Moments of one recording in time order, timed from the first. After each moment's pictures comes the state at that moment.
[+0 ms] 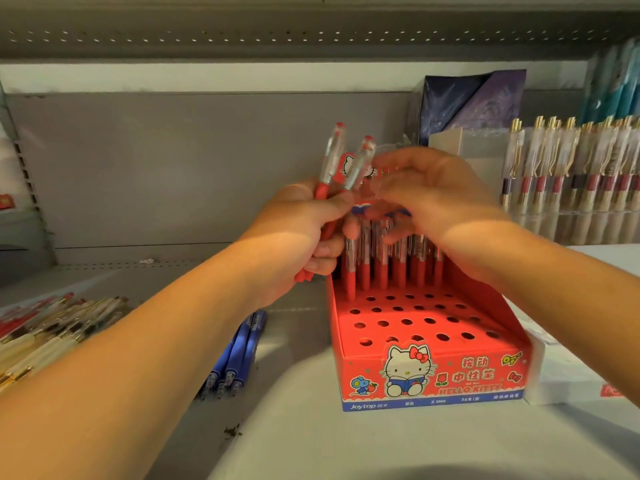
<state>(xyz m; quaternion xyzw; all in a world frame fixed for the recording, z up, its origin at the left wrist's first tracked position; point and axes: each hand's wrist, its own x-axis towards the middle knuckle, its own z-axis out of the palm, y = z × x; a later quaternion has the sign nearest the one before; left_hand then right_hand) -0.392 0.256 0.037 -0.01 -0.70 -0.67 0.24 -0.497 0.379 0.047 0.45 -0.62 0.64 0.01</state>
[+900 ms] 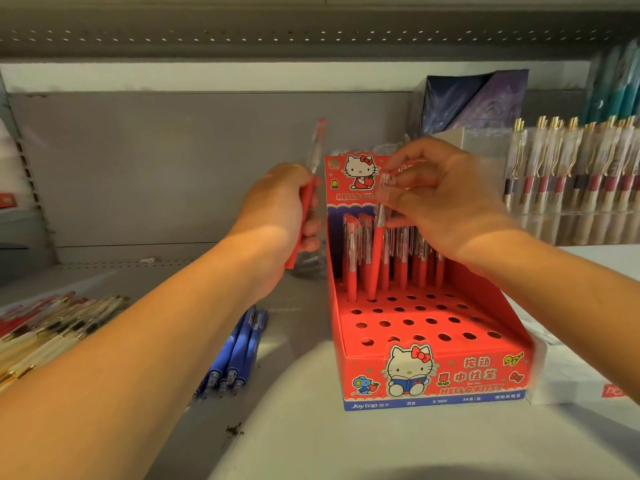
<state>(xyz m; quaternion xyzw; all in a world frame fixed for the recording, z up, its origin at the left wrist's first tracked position) -0.392 0.254 0.046 0.10 -0.66 -0.65 0.37 -0.507 0.380 0.045 0.45 -0.64 0.62 0.10</state>
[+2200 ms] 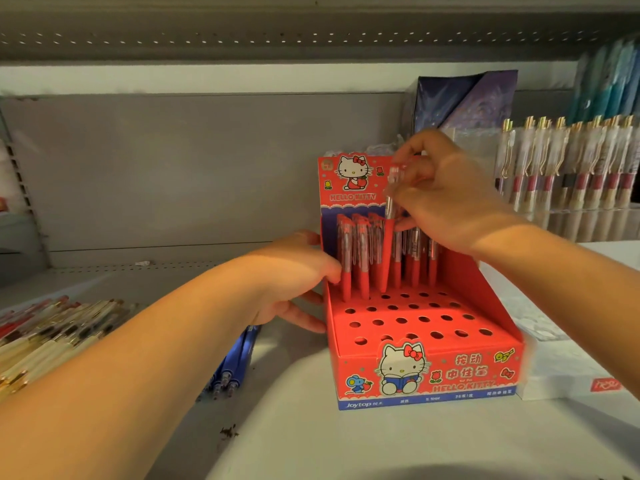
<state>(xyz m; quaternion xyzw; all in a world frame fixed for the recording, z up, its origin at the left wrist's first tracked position) -0.397 0.244 0.012 0.18 -0.81 -0.55 0.11 -0.525 0.390 0.050 0.46 -0.69 0.53 0.14</state>
